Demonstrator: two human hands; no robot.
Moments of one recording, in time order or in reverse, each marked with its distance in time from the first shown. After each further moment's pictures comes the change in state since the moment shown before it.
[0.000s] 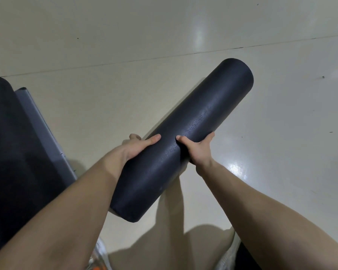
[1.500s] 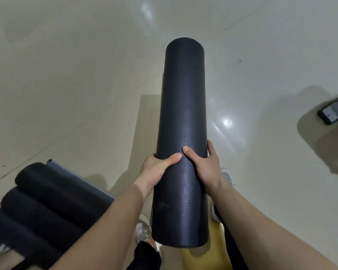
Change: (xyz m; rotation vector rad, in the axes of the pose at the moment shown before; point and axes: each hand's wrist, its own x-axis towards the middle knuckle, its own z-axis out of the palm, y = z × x) left_hand -0.334 0.224 -0.001 -0.237 -0.257 0.105; right_hand -0.263 -0.273 -0.104 0.319 0.219 0.090
